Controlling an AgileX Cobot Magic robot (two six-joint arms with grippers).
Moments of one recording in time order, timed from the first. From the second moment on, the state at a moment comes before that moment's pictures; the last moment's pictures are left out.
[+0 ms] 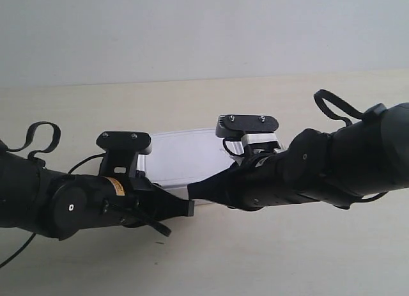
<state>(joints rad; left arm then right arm) -0.60 1.83 -0.72 -0.38 -0.18 -0.10 0.70 1.82 -0.79 0.82 -0.06 -0.34</state>
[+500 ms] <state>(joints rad) -0.54 1.83 -0.76 -0.37 -0.19 -0.04 0.62 1.91 -0.95 0.82 -0.01 -0.33</state>
